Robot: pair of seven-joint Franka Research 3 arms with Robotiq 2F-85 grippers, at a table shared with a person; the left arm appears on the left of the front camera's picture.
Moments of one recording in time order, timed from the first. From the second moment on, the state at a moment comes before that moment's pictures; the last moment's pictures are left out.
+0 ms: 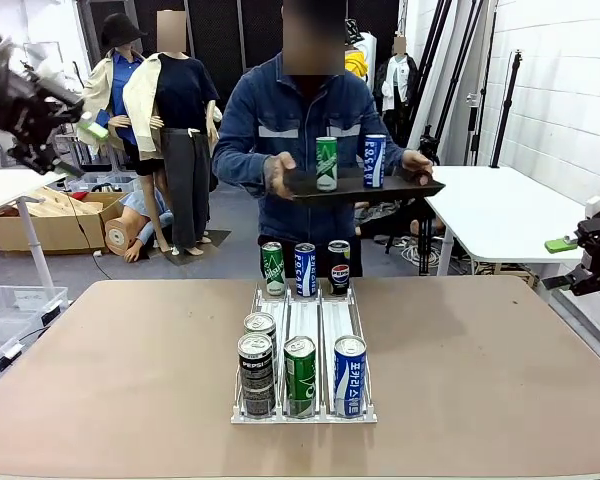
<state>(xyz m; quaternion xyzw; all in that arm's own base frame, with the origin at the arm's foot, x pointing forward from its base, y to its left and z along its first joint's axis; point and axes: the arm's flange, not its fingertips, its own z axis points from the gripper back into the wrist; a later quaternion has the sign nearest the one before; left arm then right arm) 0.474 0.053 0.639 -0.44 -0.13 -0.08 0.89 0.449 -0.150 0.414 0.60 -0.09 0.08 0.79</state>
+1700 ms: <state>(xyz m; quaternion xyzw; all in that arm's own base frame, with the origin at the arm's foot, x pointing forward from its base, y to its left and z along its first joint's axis) 0.458 0.146 0.458 -0.63 -0.05 -0.01 0.78 0.449 -0.150 0.414 0.60 -0.09 0.08 0.79</state>
